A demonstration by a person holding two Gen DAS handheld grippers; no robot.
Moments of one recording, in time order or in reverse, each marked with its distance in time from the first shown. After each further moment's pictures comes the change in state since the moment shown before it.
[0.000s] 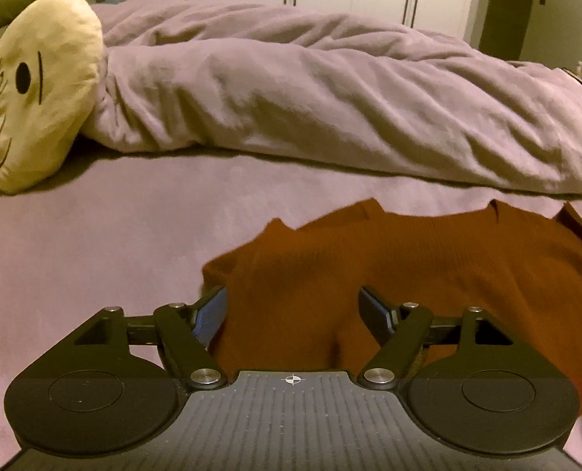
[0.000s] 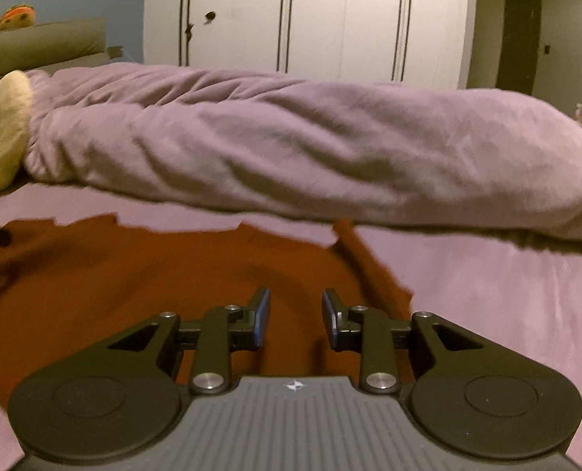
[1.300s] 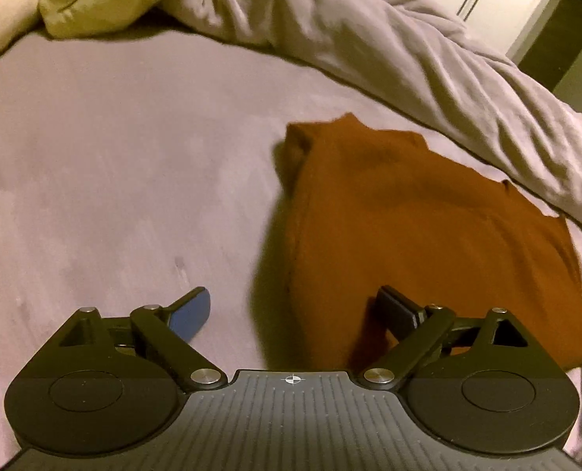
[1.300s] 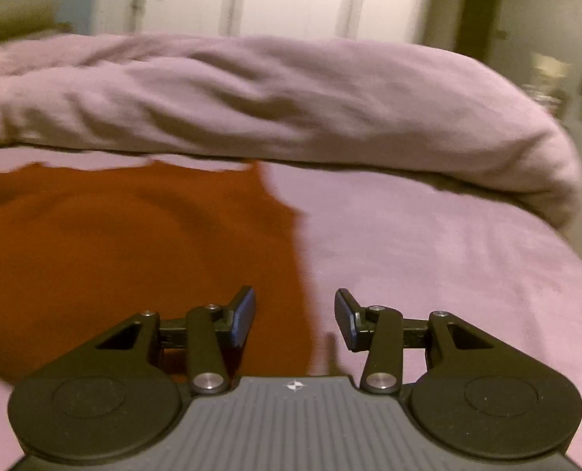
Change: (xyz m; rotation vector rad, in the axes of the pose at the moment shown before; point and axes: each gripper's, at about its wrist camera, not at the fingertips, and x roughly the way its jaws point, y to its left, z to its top) left arm -0.023 0.065 -0.083 -0.294 0.123 -0.088; right arm -0.001 -0.060 -0.043 0.029 0.085 -0.247
